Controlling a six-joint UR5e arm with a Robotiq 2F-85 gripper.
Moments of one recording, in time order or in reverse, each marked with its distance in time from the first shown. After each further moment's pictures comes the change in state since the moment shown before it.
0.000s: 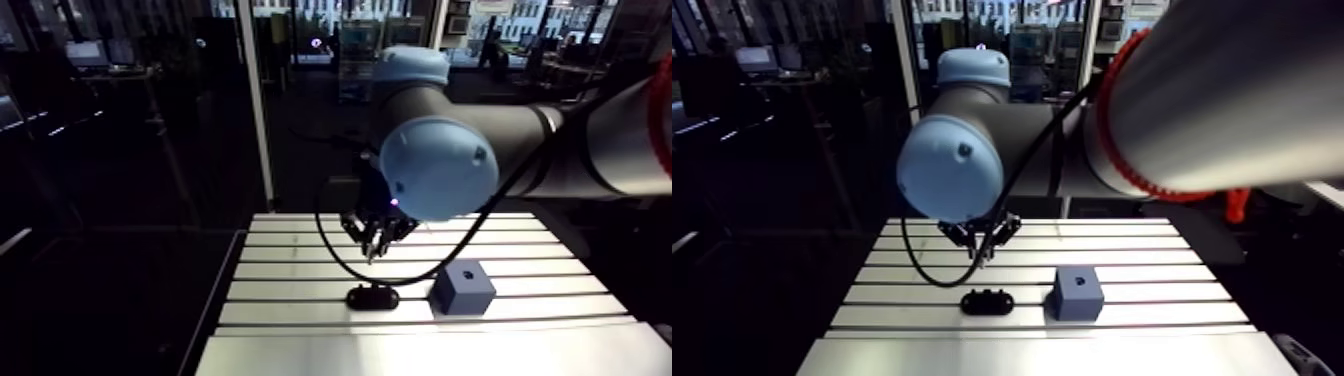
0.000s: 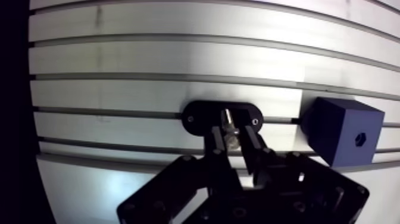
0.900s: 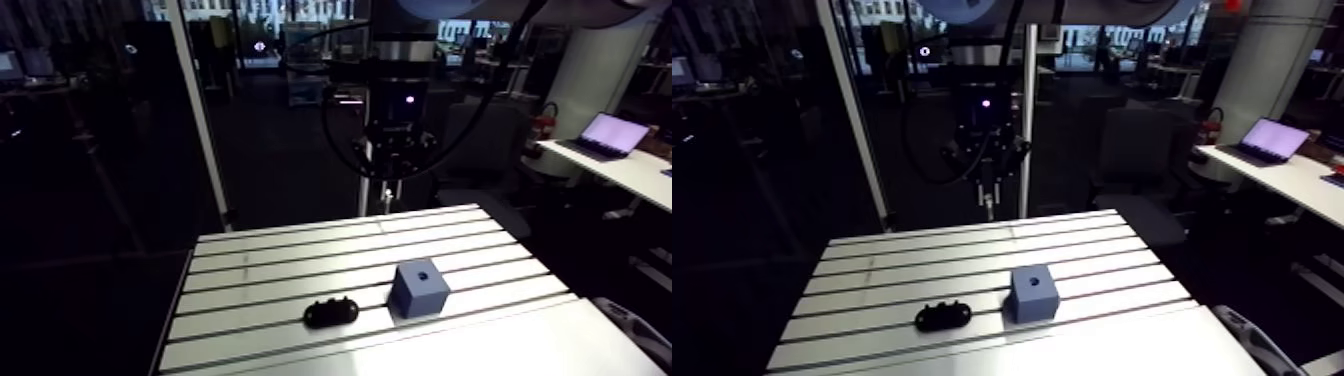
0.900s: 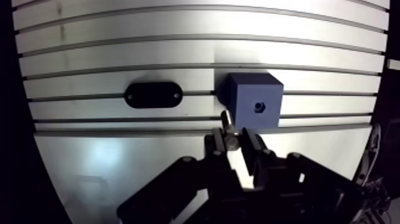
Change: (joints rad) arm -0.179 -0.008 -0.348 0.498 -0.052 -0.119
